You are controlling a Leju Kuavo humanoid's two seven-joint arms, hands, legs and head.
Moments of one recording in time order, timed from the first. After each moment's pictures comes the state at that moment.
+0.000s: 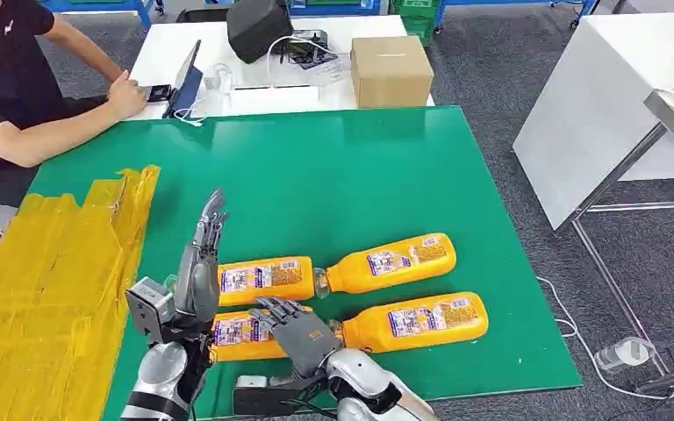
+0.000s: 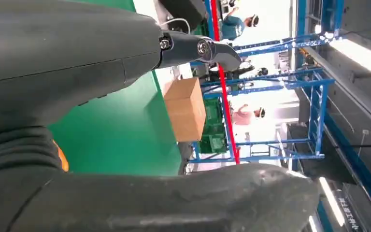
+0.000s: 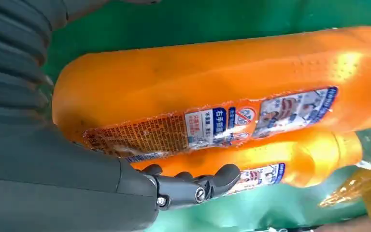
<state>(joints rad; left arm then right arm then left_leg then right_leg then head) -0.11 -0.25 -0.14 -1.40 -0.15 -0.10 -0.64 -0.26 0.12 0.90 -1.04 0.86 -0.04 0.04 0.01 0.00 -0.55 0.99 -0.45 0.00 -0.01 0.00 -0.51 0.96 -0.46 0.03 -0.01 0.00</state>
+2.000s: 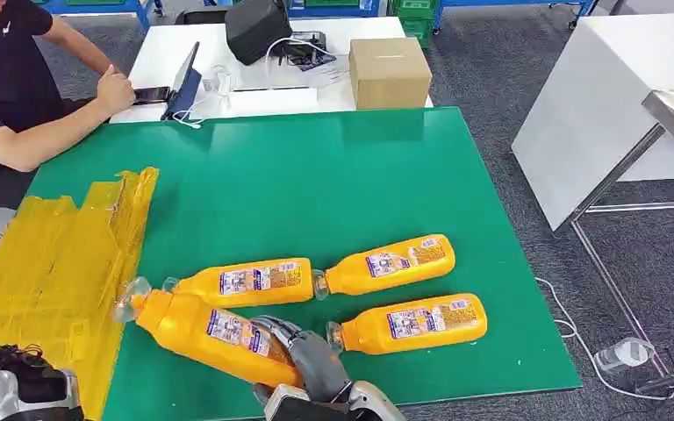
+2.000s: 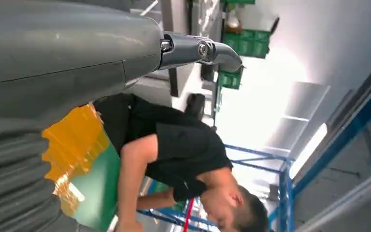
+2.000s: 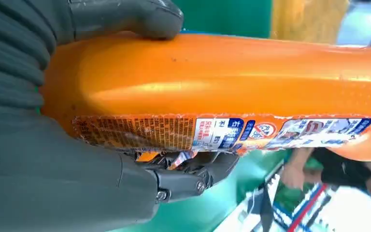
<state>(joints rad) -0.14 -0.25 0.62 -1.64 0.09 0.42 -0.70 -0.02 0.08 0.80 -1.30 0.44 -0.16 -0.27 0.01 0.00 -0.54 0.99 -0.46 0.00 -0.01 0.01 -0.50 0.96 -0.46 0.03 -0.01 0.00</state>
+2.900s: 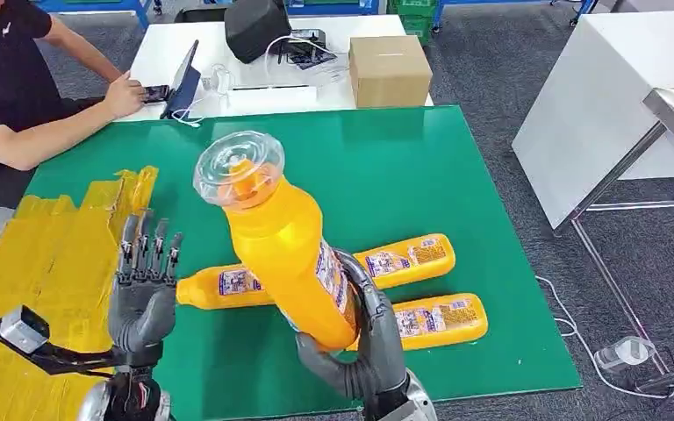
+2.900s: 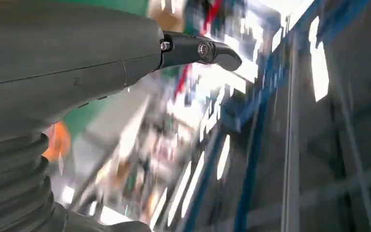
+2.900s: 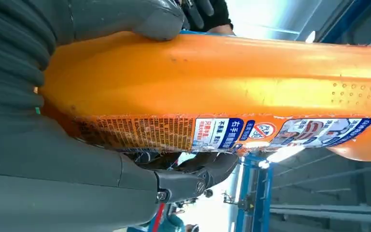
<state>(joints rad) 0.07 -0.24 0.02 -1.61 0.59 -0.60 -0.36 0.13 0.13 0.62 -1.73 0.26 -0.23 -0.58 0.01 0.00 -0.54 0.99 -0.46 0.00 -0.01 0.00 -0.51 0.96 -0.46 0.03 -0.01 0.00</state>
